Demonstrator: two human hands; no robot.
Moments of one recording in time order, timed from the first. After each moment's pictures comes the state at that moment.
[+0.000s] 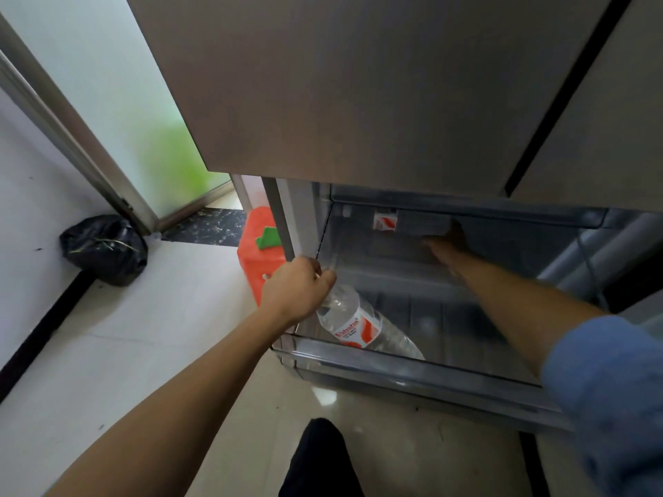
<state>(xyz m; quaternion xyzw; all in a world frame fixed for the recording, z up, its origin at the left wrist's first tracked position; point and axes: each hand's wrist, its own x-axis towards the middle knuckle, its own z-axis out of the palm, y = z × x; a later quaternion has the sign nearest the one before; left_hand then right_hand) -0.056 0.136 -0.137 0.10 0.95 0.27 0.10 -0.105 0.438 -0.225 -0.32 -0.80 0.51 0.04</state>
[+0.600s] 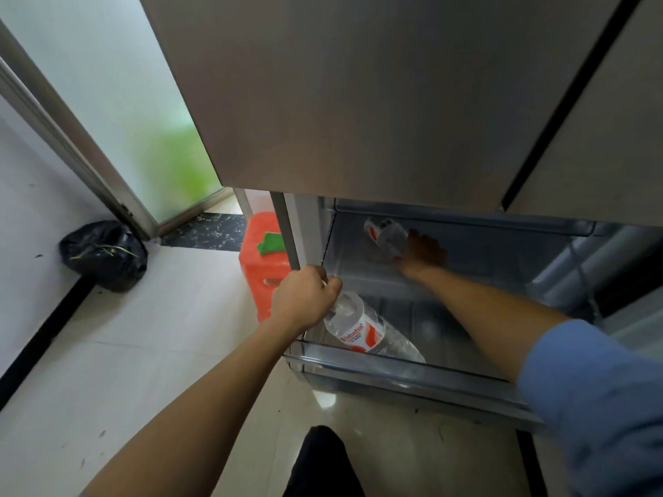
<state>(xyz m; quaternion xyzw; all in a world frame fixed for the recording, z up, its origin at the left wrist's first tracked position) -0.054 0.137 -0.136 0.10 0.95 0.27 0.09 -0.104 0.370 -0.198 -0.25 -0.95 0.17 -0.06</state>
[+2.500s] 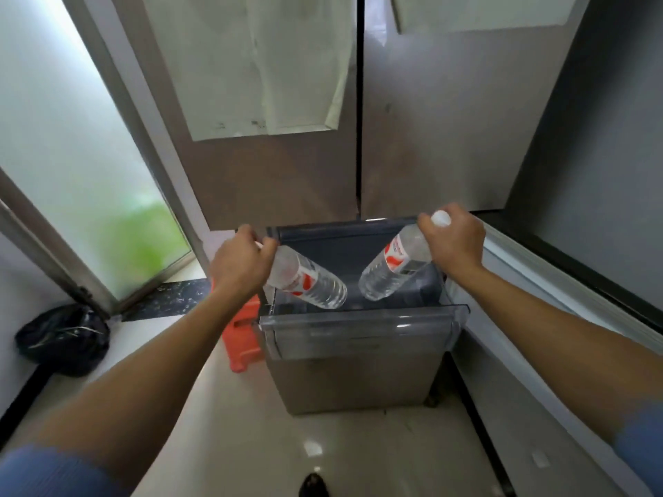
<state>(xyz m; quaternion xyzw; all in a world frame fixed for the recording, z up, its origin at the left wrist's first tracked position) 0.066 0.109 0.046 0.13 0.94 0.27 -0.14 0.189 0.386 0.036 -0.31 -0.83 0.30 0.36</state>
